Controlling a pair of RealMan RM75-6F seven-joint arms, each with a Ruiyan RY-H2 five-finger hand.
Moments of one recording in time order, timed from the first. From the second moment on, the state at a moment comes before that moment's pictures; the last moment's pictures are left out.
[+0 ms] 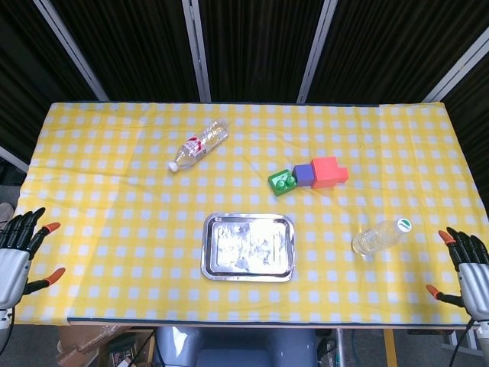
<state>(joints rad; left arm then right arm) -0.07 -1.12 -0.01 -1.64 1.63 1.58 0.01 0.05 -1.10 0.02 -1.44 -1.51 1.43 0.22</state>
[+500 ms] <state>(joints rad) -0.08 -1.12 0.00 -1.65 1.64 1.57 0.01 0.16 -1.08 0.03 -1.44 -1.45 1.18 0.49</state>
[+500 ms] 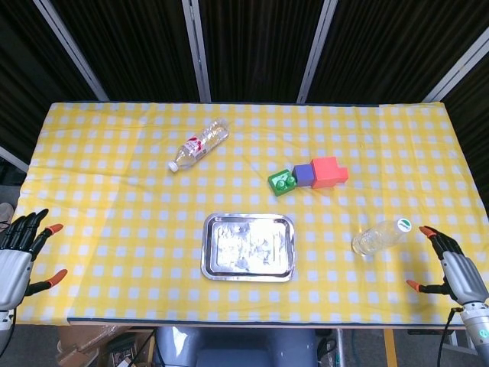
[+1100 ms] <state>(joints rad) -0.08 -1.13 0.00 -1.65 1.63 1.56 0.03 0.30 -1.10 0.07 -1.44 -1.42 0.94 0.71</state>
